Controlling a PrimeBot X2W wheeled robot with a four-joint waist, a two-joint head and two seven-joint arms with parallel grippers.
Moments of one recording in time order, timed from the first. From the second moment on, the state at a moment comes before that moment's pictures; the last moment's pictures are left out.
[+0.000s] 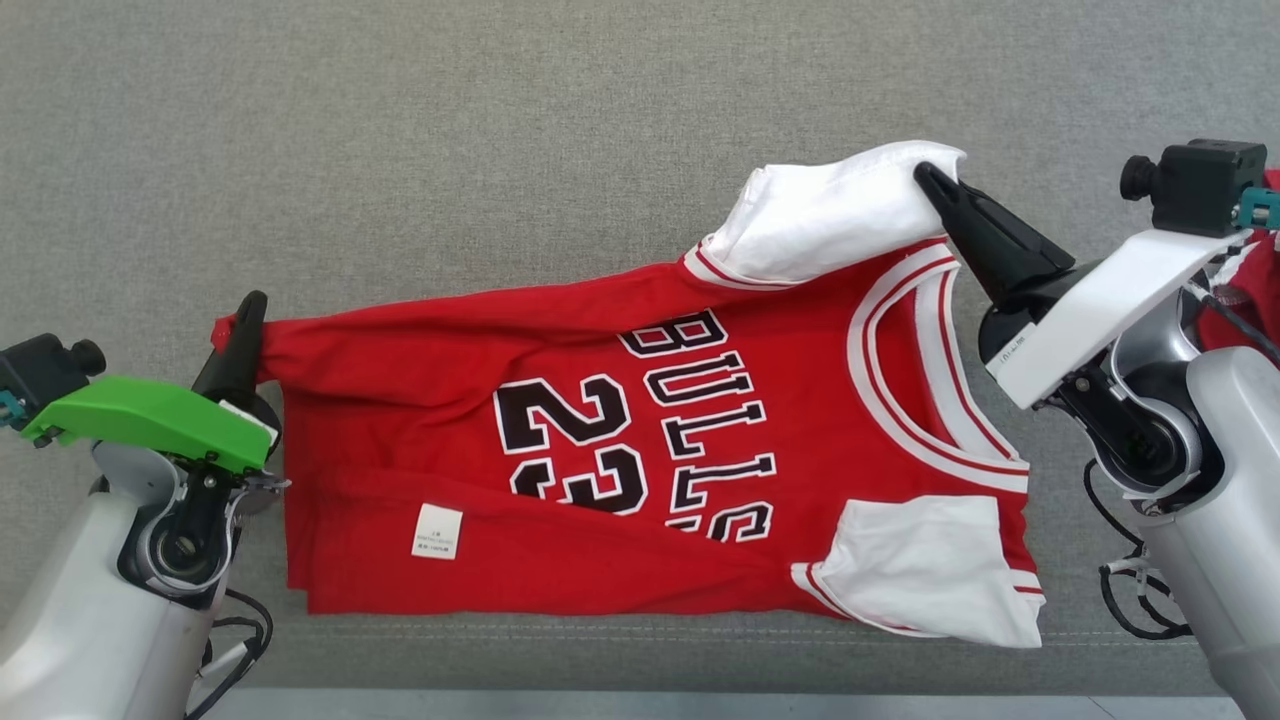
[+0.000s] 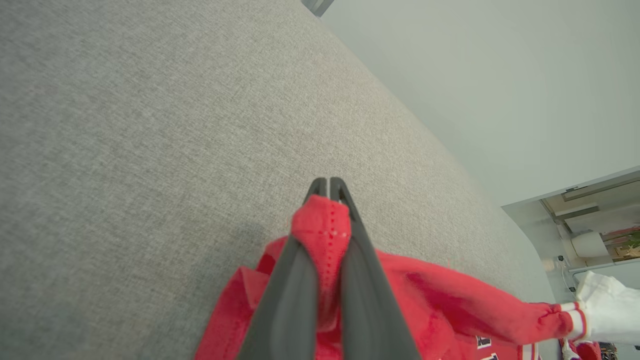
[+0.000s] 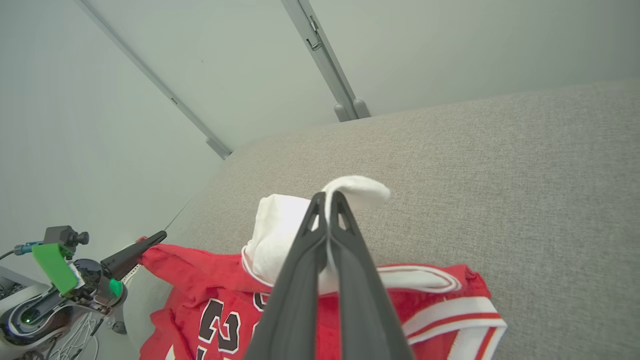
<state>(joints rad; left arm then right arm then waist) -0.48 0.33 -0.42 0.49 -1.34 -0.12 -0.09 -0.42 -0.36 0.38 0.00 0.85 0.07 0.20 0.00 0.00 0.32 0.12</state>
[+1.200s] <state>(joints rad) -0.25 0.33 -0.44 0.37 -1.36 -0.12 -0.15 -0.08 -0.41 0.38 -0.16 0.88 0.02 0.19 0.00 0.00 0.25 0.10</state>
